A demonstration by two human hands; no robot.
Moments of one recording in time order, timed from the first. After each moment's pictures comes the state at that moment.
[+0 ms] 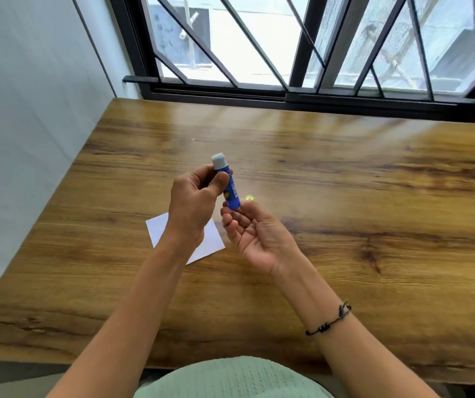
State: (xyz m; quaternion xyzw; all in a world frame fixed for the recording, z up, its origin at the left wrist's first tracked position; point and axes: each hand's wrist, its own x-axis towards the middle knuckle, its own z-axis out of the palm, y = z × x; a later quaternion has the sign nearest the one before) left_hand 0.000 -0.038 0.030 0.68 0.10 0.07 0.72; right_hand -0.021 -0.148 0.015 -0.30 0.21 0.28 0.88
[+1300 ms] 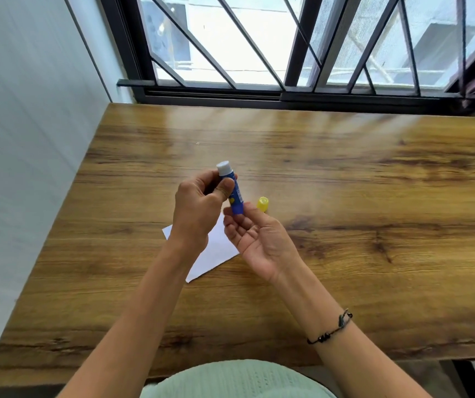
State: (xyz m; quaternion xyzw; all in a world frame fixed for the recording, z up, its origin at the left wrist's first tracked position) left_hand 0.000 -0.005 0.036 0.69 0.05 0.04 0.72; right_hand -0.028 -0.110 0.013 -0.32 0.20 0.20 0.90
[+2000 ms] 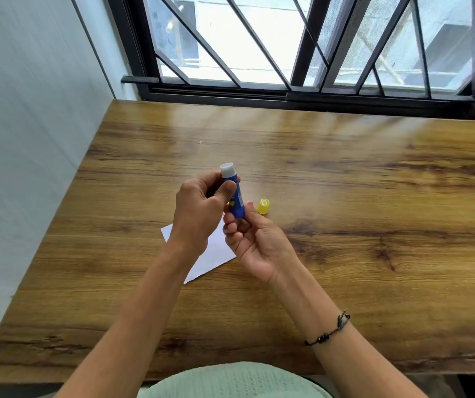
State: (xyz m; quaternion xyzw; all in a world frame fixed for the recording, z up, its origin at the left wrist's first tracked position) left_hand 0.001 -0.007 0.032 0.72 0.05 0.04 0.69; right_hand -0.021 -0.111 0.011 -0.32 0.21 0.24 0.89
